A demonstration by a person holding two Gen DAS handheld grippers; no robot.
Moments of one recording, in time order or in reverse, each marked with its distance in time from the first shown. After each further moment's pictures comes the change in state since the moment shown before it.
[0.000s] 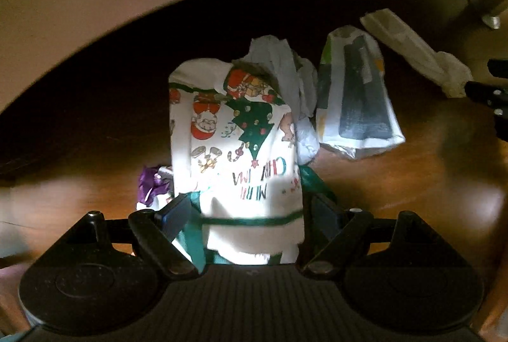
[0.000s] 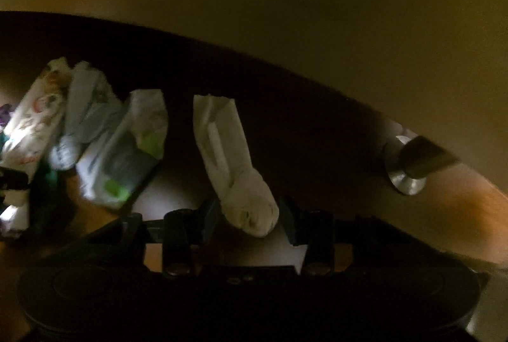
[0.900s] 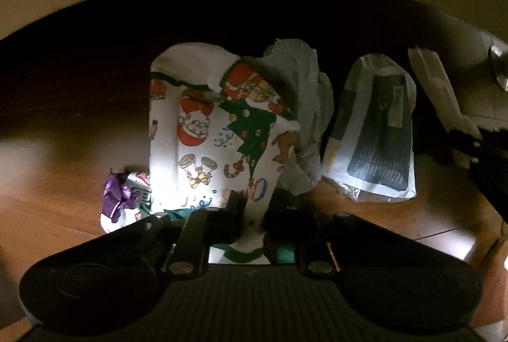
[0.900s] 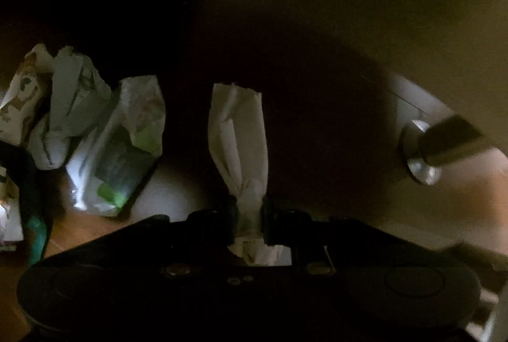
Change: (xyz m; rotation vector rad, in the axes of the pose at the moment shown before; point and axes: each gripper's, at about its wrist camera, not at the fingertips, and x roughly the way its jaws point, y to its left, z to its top) left arm 0.036 0.036 0.024 -0.200 0.063 -0.150; right arm 0.009 0.016 0.009 0.044 0.093 -0.011
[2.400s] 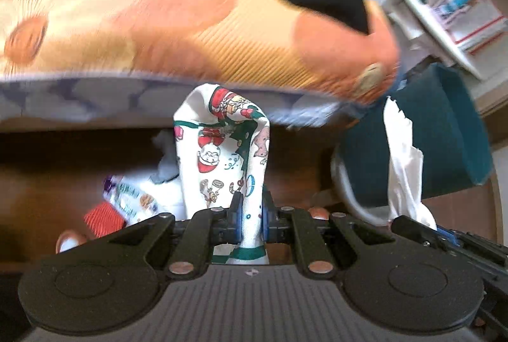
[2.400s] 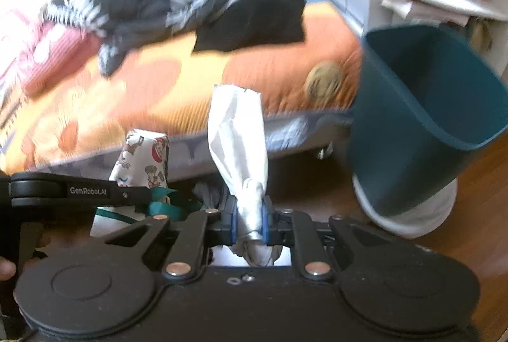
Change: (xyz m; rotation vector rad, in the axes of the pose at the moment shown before) left arm -0.390 -0.058 -0.149 0.108 -0.340 -0.341; right arm -0.485 -0.031 -0.111 0.550 -0.341 0.100
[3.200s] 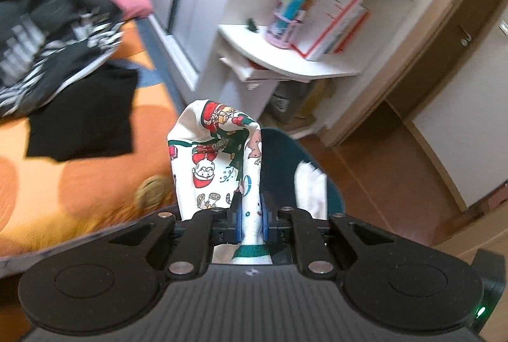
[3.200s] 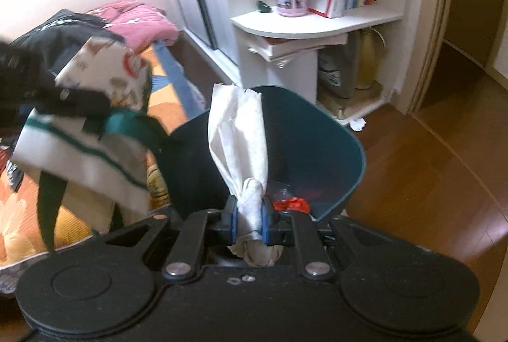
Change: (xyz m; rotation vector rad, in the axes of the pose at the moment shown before) left arm -0.037 -0.288 0.096 0.364 -0.121 -0.249; right arm -0.031 -0.187 0.064 0.236 -0.153 -0.238
